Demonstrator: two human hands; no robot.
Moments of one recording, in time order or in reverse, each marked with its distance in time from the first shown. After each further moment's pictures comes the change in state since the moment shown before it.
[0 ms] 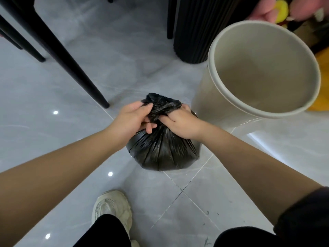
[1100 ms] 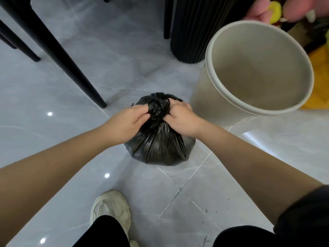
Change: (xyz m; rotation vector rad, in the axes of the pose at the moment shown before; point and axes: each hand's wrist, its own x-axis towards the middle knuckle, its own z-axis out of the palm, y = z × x) left_hand 0.006 -0.004 -0.030 0.992 -0.194 0.420; right_hand 0.002 0.002 0.000 0.058 0.065 0.100
